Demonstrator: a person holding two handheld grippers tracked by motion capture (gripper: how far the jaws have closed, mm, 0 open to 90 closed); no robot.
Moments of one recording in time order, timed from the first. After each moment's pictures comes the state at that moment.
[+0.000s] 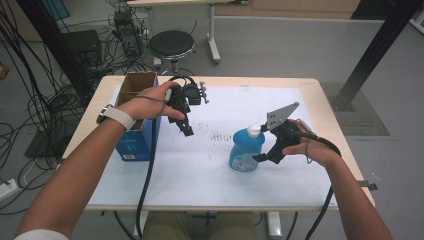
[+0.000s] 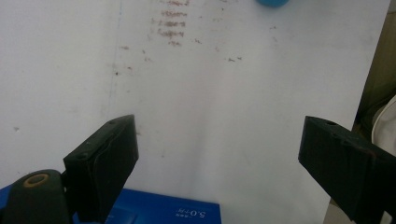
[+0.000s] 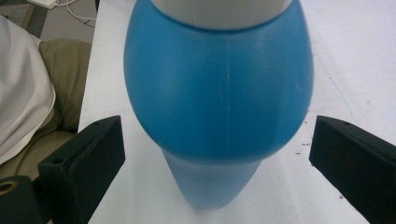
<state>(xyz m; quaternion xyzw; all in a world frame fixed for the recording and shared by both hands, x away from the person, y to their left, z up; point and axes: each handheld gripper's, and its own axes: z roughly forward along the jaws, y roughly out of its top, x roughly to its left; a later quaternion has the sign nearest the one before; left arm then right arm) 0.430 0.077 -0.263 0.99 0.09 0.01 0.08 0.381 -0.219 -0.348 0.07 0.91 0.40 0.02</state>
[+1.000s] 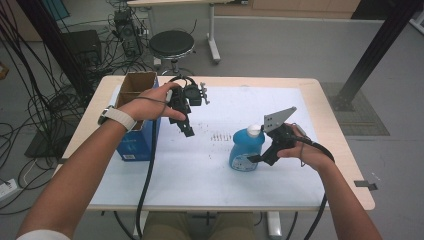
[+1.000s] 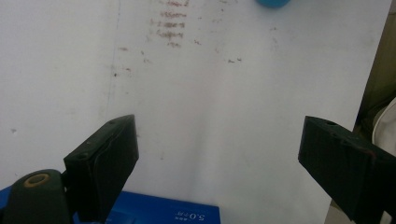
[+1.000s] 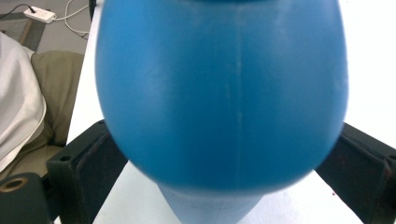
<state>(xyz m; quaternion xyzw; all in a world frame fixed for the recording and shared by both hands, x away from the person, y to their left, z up) 0.431 0.076 -0.265 0.99 0.09 0.01 0.08 0.381 -0.213 -0.364 0.08 0.90 0.43 0.03</state>
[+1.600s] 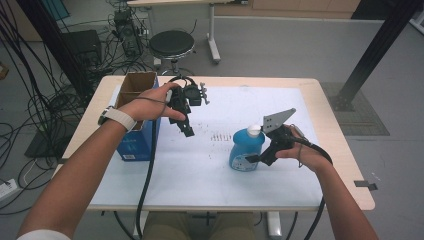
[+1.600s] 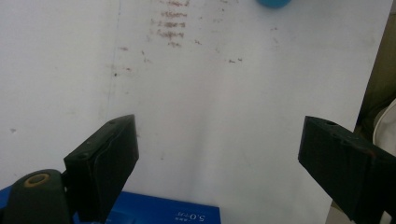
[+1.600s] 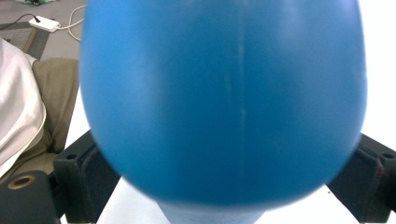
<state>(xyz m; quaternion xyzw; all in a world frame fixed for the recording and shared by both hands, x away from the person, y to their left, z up) 0.431 0.077 -0.266 0.99 0.09 0.01 0.08 0.382 -0.212 -0.370 0.08 0.89 0.44 0.03</state>
